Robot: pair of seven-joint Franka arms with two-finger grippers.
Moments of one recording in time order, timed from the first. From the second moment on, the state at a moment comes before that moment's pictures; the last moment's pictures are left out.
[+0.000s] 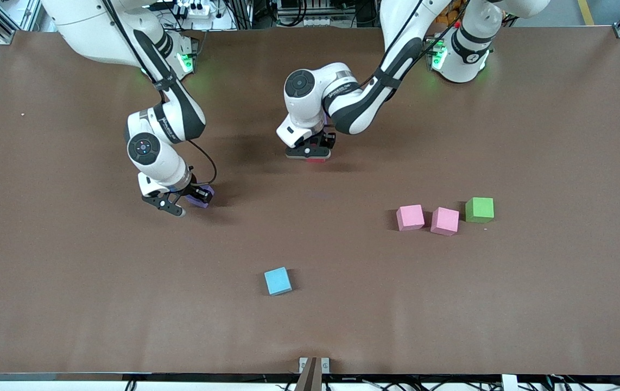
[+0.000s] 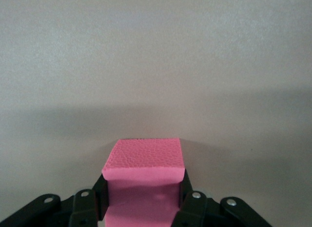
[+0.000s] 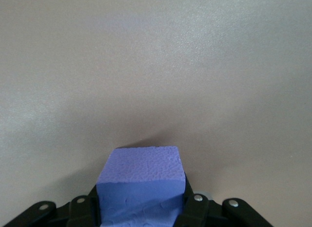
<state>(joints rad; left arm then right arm) -0.73 0.60 -0.30 -1.83 0.24 2.31 -1.08 0.28 0.36 0.03 -2.26 -0.02 2.59 0.75</state>
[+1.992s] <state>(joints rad) -0.71 0.59 -0.36 -1.96 0.35 2.44 -1.26 0.45 0.20 0.03 -2.24 -0.02 2.55 0.74</state>
